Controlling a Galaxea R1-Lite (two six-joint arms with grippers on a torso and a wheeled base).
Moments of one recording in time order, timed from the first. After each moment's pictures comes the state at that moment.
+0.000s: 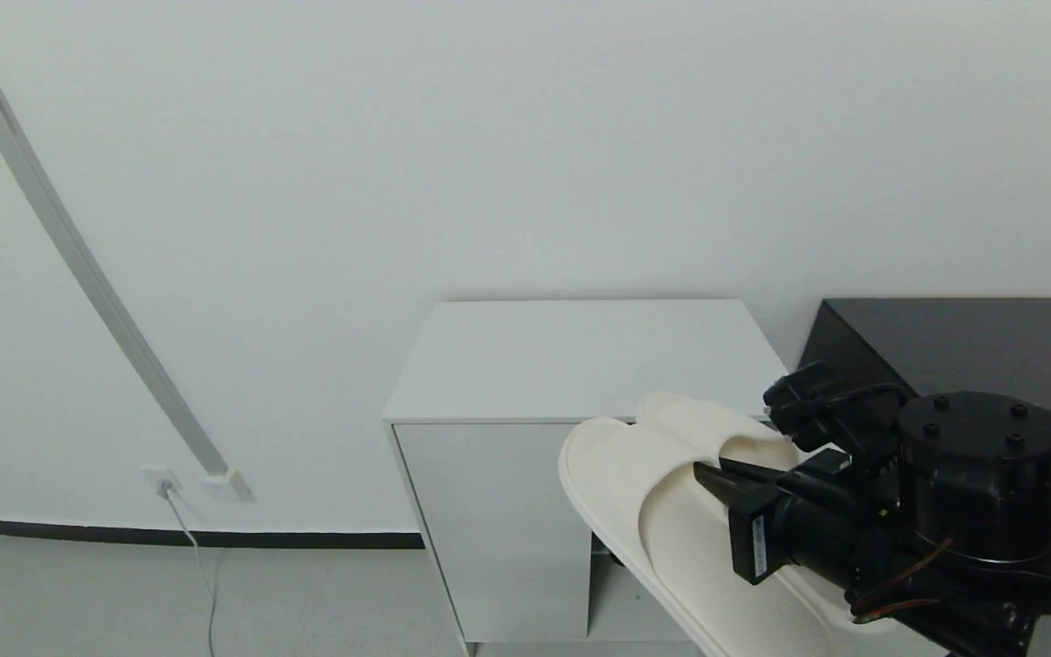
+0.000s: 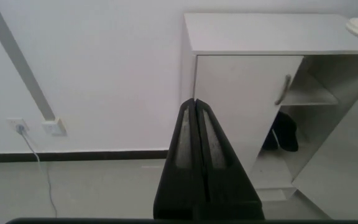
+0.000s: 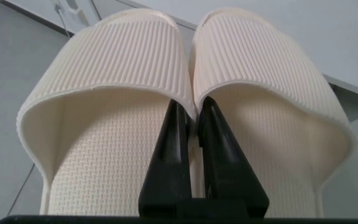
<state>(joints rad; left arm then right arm) 0.00 0.00 0.00 0.00 -0.01 -0.01 0.82 1.58 -0.56 -0.74 -0.26 0.10</state>
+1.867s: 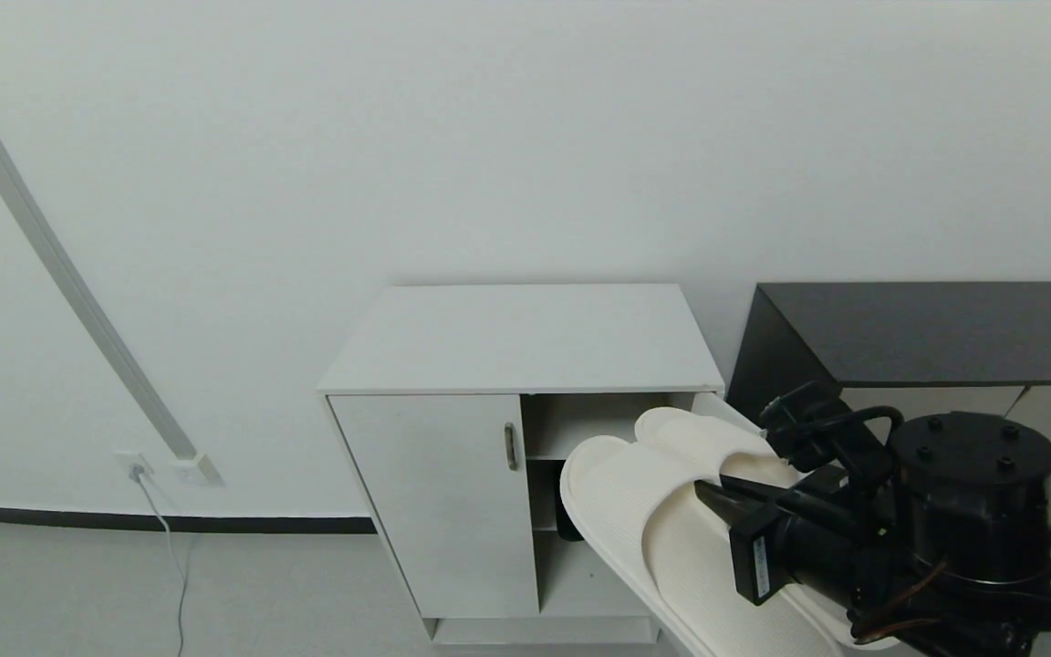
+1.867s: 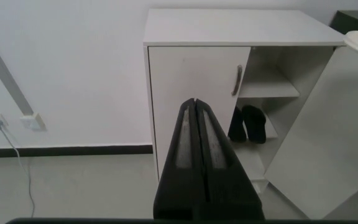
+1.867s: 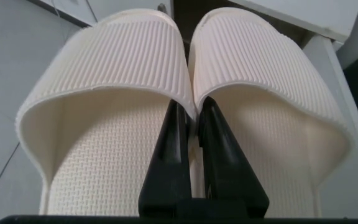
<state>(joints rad) 0.00 0.00 0.00 0.00 -0.01 -0.01 0.82 1.60 -0.52 -0.77 -0.26 0.08</state>
